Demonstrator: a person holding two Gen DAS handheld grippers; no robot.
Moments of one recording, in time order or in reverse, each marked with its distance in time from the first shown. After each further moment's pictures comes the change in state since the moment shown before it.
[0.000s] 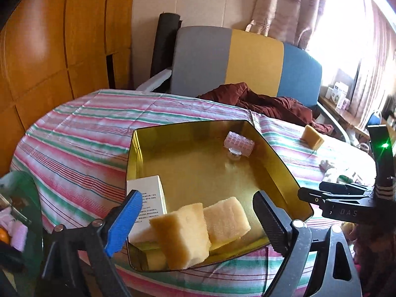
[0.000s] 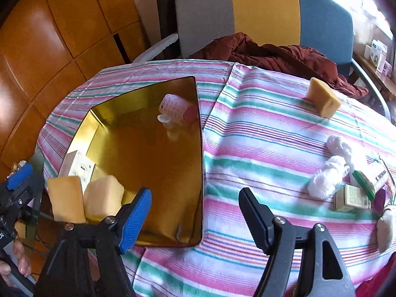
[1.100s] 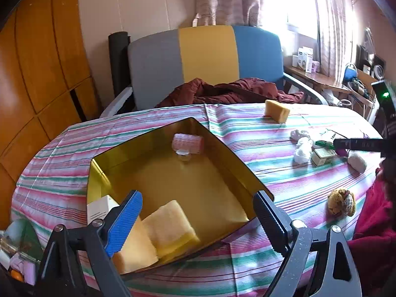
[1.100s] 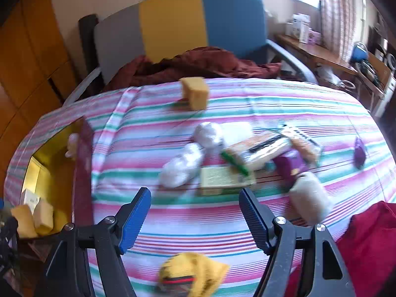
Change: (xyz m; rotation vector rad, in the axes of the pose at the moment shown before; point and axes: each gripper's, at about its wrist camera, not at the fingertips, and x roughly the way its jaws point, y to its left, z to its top) left arm -0.003 -0.098 -0.006 0.282 -0.013 -0.062; right arm -0.074 -0.157 -0.034 0.283 -0.103 -0.265
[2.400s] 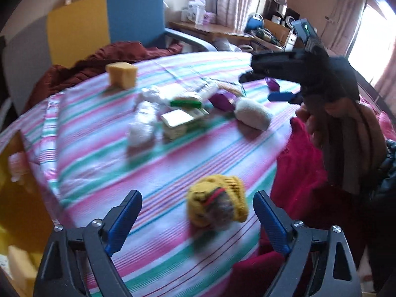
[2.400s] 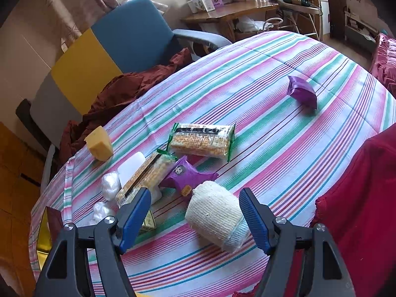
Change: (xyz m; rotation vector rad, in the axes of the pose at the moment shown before) left arm 0.059 -0.201 0.008 0.284 0.244 -0.552; right arm 0.019 -0.164 0.005 0.518 -0.014 -0.039
